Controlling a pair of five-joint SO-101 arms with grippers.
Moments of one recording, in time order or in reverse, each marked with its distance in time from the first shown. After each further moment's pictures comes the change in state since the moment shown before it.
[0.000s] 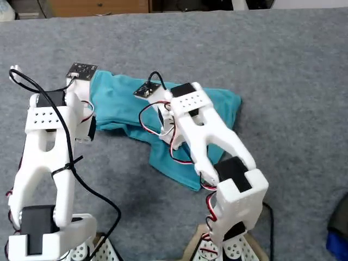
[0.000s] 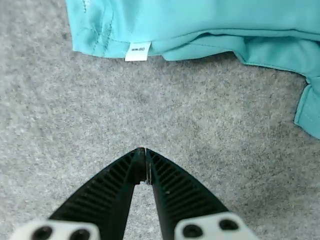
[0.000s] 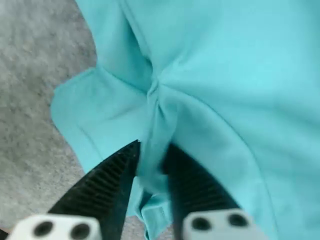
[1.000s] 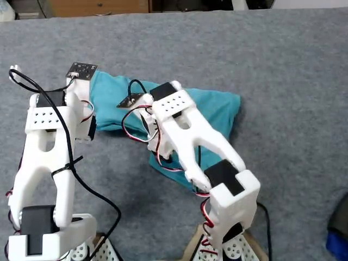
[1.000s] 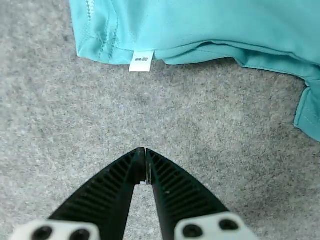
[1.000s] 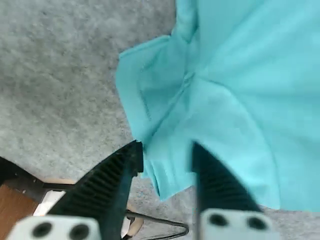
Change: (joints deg) left arm 0.0 0.0 0.0 -0.4 0.0; right arm -7.7 0.5 -6.2 15.8 -1.4
